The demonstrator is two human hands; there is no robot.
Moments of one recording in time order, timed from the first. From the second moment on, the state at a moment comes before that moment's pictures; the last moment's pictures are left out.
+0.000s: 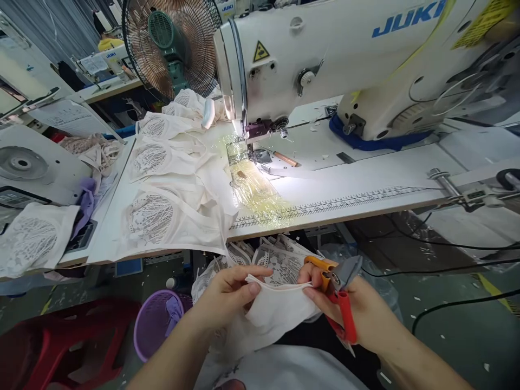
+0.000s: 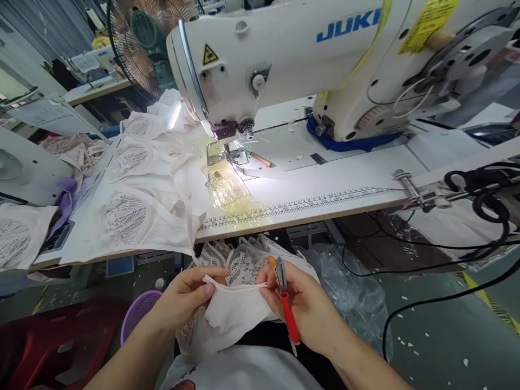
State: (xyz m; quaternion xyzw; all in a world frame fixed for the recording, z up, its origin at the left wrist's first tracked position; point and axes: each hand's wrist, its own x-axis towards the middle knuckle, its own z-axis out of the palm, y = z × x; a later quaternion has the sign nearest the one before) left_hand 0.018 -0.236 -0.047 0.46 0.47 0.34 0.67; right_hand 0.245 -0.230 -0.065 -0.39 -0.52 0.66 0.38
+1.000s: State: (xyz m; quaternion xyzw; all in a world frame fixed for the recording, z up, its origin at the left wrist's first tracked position) left_hand 0.028 -0.243 -0.027 0.58 0.54 0.34 0.51; right_hand 0.241 -0.233 -0.069 -0.45 -0.51 0.60 0.41
